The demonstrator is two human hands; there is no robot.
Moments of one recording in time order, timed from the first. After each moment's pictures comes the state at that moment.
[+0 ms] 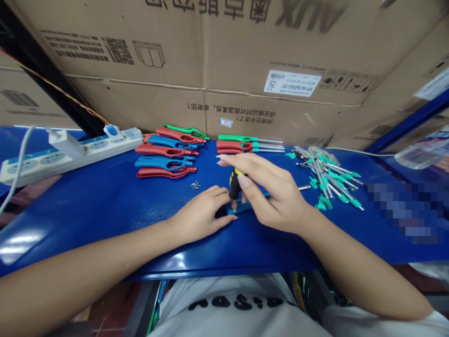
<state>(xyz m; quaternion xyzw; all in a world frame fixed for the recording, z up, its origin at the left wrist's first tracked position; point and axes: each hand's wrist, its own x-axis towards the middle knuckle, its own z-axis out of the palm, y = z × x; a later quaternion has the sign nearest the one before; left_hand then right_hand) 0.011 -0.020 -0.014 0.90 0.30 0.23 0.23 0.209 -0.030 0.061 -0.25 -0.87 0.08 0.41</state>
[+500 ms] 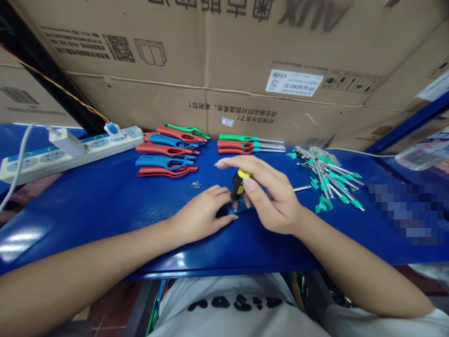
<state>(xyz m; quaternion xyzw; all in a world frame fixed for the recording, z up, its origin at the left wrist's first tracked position) 0.012 -0.021 -0.016 0.89 0.31 0.24 0.23 0.203 -0.029 0.051 -0.22 -0.85 0.12 0.46</state>
